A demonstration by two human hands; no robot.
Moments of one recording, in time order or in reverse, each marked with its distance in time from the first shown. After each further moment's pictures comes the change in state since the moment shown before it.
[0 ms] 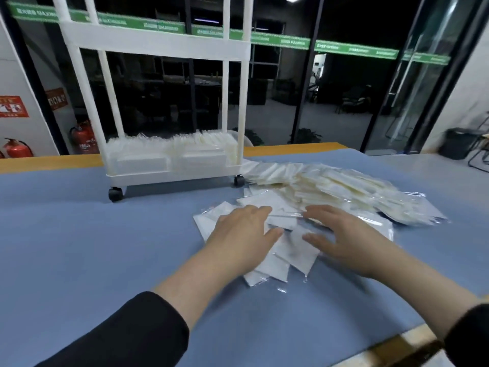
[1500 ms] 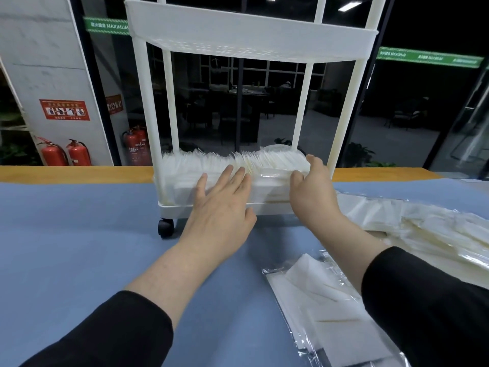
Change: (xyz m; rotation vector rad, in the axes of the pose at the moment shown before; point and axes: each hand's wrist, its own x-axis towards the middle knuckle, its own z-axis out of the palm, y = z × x) left_hand 0.074 -0.188 -0.062 0.262 0.340 -0.145; right_hand 0.261 -0.150 0.064 0.616 0.398 0.217
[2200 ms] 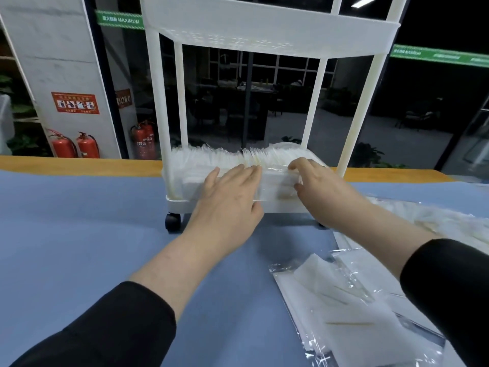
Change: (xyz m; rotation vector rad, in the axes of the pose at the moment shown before) left_hand 0.000 -0.006 -0.005 -0.081 0.047 0.054; right_hand 0.015 0.010 -0.020 -0.668 -0.267 -0.498
